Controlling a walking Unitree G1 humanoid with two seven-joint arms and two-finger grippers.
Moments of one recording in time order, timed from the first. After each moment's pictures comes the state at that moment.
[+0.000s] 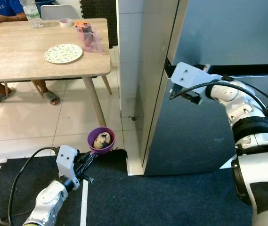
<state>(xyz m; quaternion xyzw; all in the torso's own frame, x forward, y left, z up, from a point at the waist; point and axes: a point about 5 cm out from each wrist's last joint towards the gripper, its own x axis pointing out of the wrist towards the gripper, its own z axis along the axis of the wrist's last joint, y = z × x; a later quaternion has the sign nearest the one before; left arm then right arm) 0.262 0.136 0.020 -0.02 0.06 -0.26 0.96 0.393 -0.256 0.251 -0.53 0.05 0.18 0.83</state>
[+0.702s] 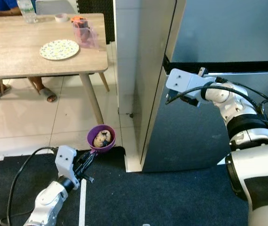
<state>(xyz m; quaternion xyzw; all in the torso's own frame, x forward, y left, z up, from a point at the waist) 0.257 0.134 0.031 -0.02 0.03 -0.26 0.97 0.400 -0.241 0.248 -0.58 0.06 0.19 0.79</state>
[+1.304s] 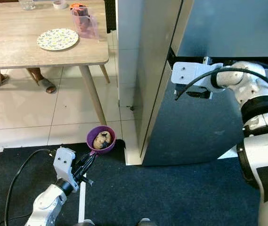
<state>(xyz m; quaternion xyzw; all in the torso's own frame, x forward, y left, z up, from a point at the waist) 0.251 0.132 0.033 -0.02 0.03 -0.26 0.96 0.391 -0.250 0.285 -0.62 0.14 0.29 0.71</state>
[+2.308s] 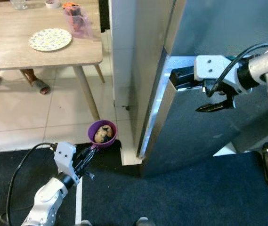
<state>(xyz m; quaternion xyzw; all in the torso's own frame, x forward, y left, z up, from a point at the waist) 0.261 0.129 0.042 -0.02 0.02 -0.27 0.96 0.339 -0.254 0.312 -0.44 0.13 0.56 0.69</state>
